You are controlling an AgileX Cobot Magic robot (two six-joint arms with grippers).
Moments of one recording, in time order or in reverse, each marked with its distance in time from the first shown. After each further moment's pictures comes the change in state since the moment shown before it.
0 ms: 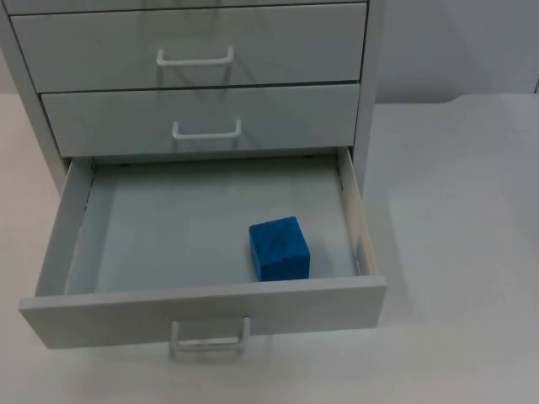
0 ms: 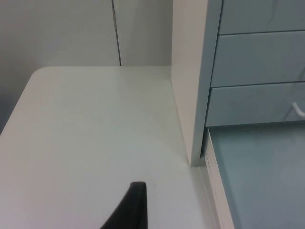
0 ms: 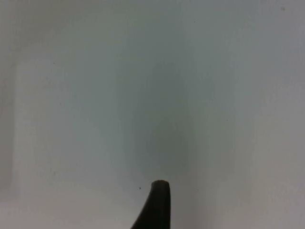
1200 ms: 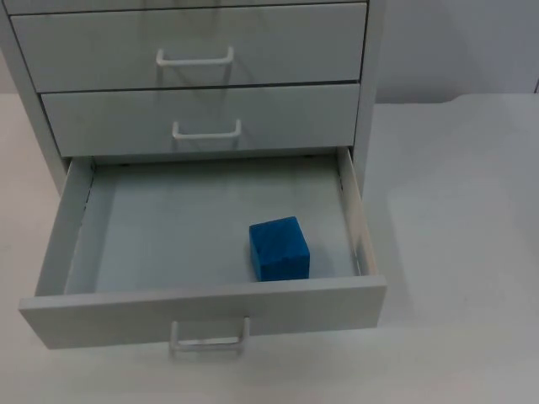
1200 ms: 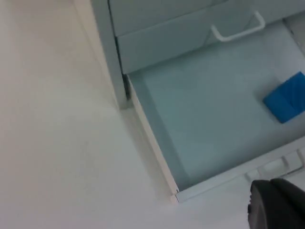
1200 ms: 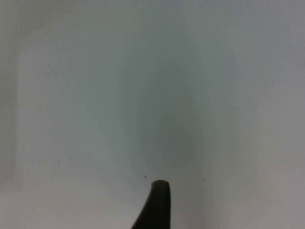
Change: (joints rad) right arm 0.000 -0.005 0.034 0.022 -0.010 -0.002; left arm -0.022 0.492 -0.344 -0.263 0.297 0.387
